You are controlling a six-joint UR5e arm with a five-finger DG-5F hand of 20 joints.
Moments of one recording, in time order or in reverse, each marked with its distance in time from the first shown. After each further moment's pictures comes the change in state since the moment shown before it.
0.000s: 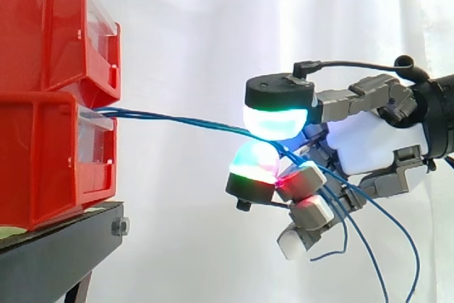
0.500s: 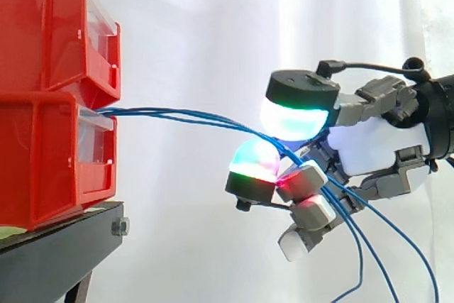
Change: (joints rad) arm 0.004 0.000 0.000 -0.003 0.000 0.012
